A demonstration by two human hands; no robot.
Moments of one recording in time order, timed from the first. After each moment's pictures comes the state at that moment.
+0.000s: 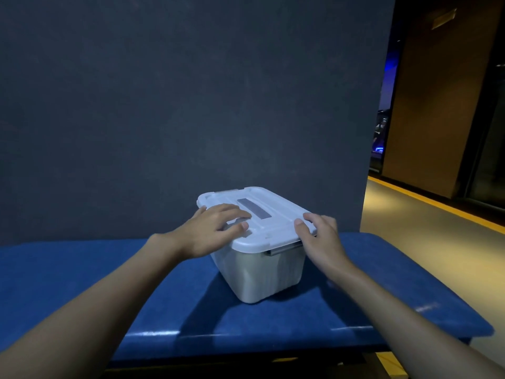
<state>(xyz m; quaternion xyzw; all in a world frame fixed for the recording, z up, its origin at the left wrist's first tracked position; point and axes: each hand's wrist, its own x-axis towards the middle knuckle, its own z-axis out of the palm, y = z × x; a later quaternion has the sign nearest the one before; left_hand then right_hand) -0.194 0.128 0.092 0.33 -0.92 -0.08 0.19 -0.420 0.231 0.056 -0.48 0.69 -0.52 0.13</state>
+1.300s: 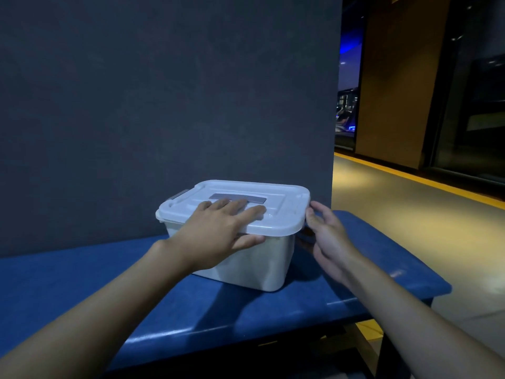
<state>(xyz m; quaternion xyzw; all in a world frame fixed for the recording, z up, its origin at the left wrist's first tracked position) -0.269 0.168 0.082 0.24 -0.94 0.18 0.15 -0.473 0.258 0.037 -0.32 0.48 -0.74 0.35</state>
